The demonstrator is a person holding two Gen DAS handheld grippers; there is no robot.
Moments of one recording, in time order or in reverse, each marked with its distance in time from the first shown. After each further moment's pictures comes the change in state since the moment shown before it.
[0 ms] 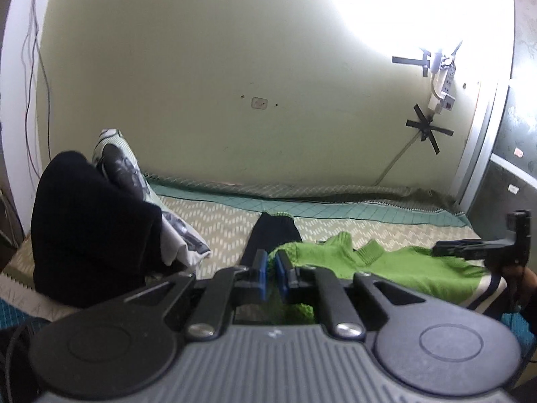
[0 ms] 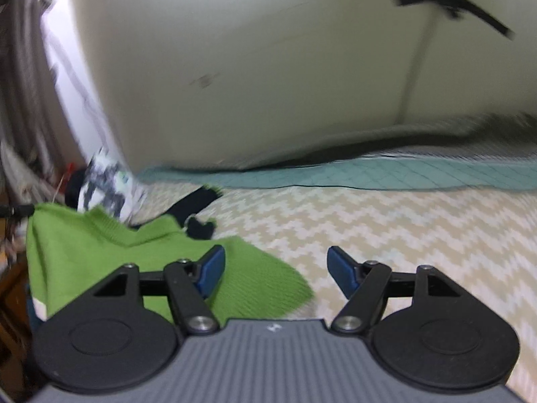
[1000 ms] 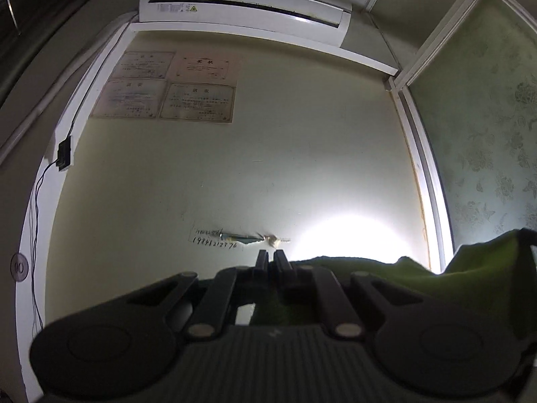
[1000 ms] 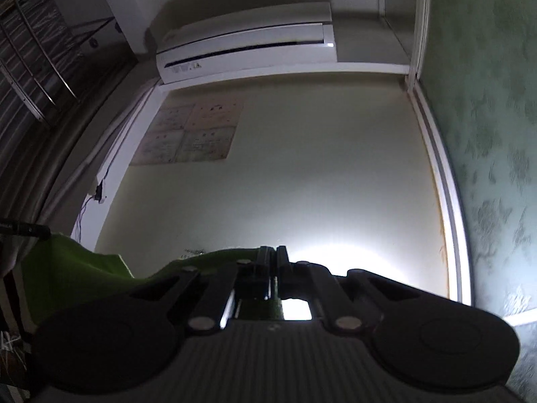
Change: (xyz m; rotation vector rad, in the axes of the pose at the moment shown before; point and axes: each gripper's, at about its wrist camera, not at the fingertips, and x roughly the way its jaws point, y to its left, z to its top) left arm -0.230 -0.150 0.181 0.187 -0.846 0.010; right arm -0.378 0.203 0.130 -0.413 -1.065 -0.360
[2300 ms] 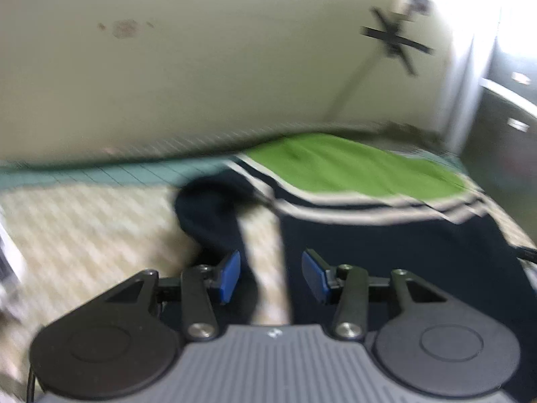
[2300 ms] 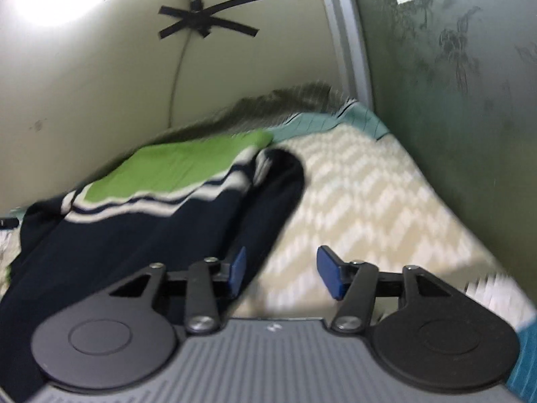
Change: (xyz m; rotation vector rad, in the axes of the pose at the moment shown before) left arm 0.201 -0.037 -0.572 -0.113 1.031 -0.243; right arm -0.010 -0.157 -0.540 0.359 1.055 -0.305
